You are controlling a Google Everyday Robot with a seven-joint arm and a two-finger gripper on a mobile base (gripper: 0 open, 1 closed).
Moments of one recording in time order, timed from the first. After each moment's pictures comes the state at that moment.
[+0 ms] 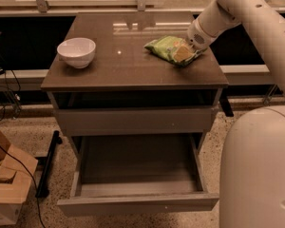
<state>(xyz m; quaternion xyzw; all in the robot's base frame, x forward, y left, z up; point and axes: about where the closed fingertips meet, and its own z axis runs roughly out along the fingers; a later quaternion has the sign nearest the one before) 0.748 -0.146 0.853 -0.51 0.81 0.09 0.27</state>
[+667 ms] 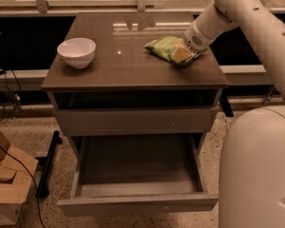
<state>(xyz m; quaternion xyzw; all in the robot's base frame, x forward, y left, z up) 0.755 -0.141 0.846 -0.50 0.81 0.09 0.28</state>
